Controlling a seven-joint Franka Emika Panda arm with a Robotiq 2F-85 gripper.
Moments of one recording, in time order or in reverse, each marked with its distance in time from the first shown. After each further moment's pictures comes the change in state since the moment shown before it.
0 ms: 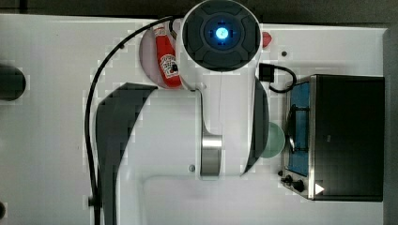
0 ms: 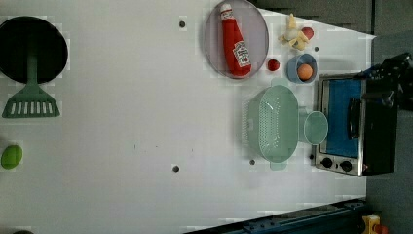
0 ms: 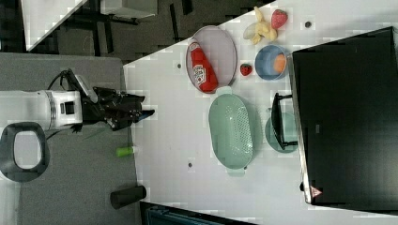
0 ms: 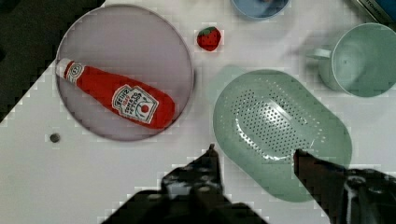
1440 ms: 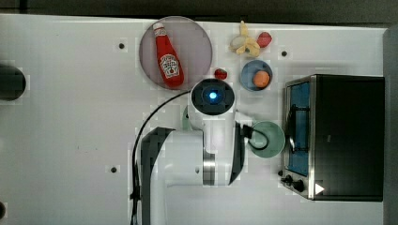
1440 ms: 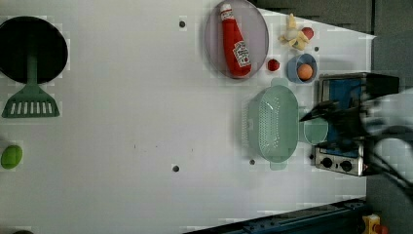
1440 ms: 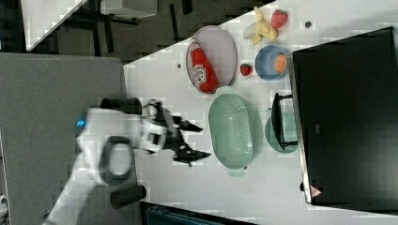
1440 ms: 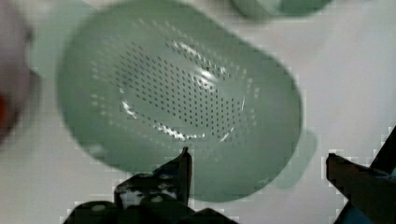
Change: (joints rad) arm 0.007 0.038 -0.025 -0.450 -0.050 0.253 0.236
